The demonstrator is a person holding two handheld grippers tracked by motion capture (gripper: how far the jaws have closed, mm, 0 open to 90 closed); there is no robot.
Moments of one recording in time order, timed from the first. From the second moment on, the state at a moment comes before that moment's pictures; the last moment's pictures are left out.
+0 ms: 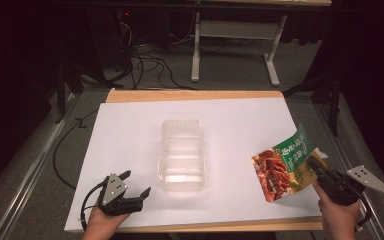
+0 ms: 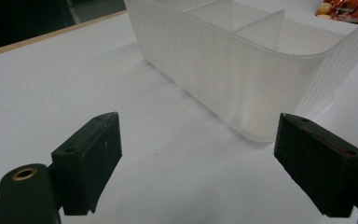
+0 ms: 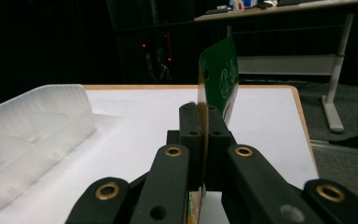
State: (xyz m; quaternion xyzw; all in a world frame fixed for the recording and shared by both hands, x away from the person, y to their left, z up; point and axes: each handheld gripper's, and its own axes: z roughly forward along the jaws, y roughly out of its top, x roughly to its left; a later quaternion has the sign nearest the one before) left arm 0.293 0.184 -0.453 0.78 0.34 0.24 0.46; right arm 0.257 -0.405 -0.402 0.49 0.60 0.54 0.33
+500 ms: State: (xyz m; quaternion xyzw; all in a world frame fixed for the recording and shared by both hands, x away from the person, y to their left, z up) left arm 0.283 0.195 -0.454 0.78 0.35 0.25 0.46; right arm 0.262 -0.379 -0.389 0.45 0.61 0.57 0.32
